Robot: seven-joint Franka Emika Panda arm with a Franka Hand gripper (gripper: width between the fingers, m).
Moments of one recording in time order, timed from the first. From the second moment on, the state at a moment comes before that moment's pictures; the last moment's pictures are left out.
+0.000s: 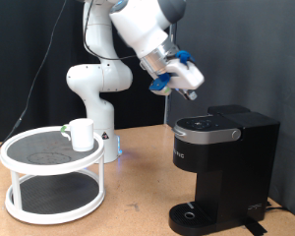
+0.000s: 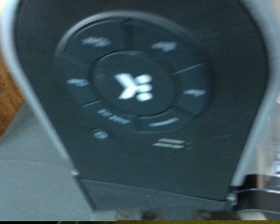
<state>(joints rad) -0.07 -0.29 0.05 -2.36 0.83 2.12 1.93</state>
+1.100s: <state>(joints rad) -0.14 -0.55 -0.04 -2.56 0.84 1.99 2.11</state>
